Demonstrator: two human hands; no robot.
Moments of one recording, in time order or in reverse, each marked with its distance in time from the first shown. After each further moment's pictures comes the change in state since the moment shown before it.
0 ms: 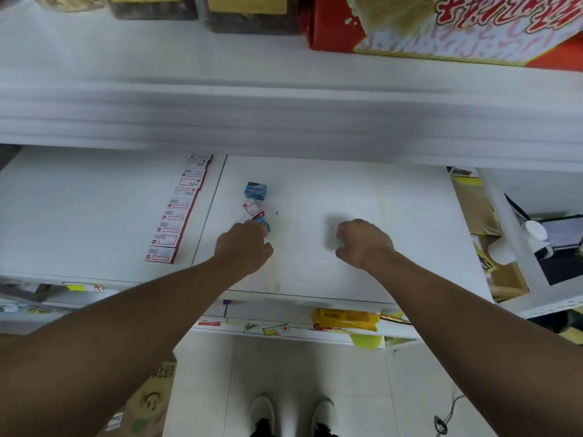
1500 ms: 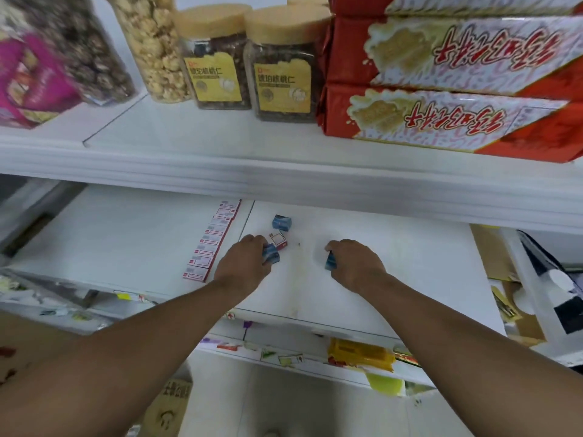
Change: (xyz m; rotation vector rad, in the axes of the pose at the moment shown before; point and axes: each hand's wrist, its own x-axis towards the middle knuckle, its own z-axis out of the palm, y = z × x) left_hand -0.040 -0.027 -0.056 -0.260 0.164 -0.069; right_hand -0.016 -0.045 -0.032 0.027 0.074 -0.265
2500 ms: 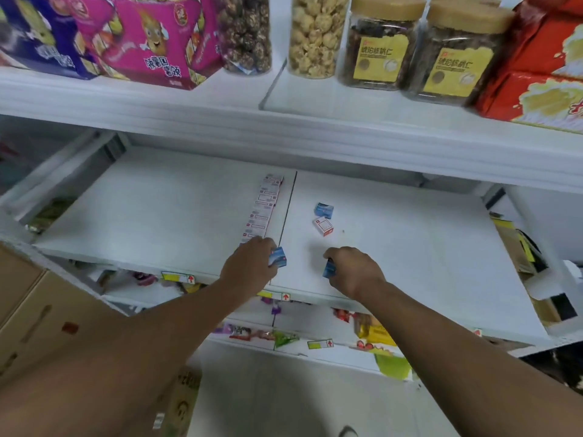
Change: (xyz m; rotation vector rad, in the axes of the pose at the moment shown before) left_hand -0.061 -0.150 -0.037 -0.122 -0.012 0.096; right_hand -0.030 -0.175 0.053 -0.072 0.043 0.056
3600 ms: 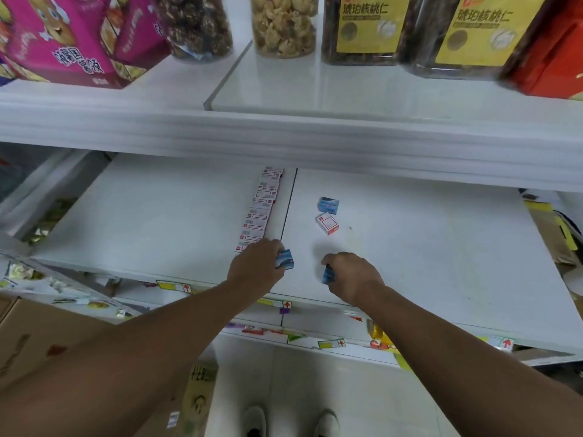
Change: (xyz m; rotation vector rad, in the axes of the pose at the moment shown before) left_hand 0.048 0.007 0.032 0.095 -0.092 -0.022; right_hand 0.049 0.023 0.038 0.070 -0.098 -0.033
